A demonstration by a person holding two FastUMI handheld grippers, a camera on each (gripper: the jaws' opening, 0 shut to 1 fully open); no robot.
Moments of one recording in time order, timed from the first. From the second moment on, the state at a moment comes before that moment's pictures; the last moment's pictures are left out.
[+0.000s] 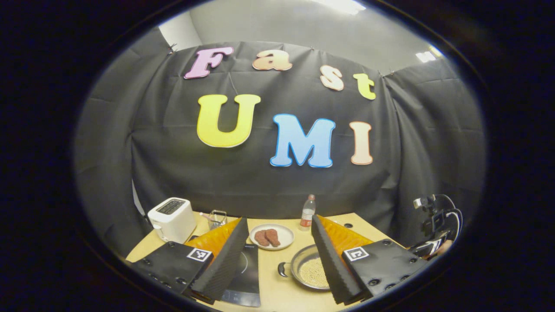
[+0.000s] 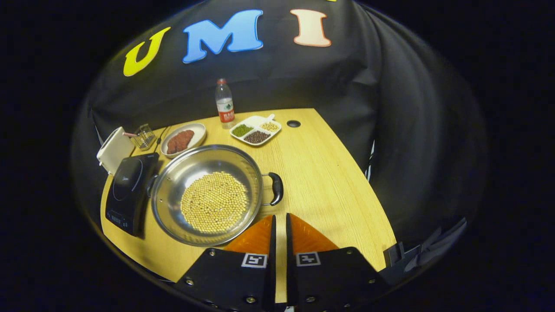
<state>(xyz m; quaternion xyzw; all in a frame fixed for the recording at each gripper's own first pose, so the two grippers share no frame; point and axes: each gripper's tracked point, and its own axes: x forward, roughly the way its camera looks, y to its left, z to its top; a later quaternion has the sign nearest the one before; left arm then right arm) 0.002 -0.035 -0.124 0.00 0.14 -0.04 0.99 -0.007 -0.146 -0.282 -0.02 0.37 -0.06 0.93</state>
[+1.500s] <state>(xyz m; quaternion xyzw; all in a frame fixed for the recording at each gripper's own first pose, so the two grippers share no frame) 0.066 -0.056 -0.436 0.03 0.30 0.02 0.95 0.091 -0.159 -0.385 -0.04 0.28 -0.01 0.96</state>
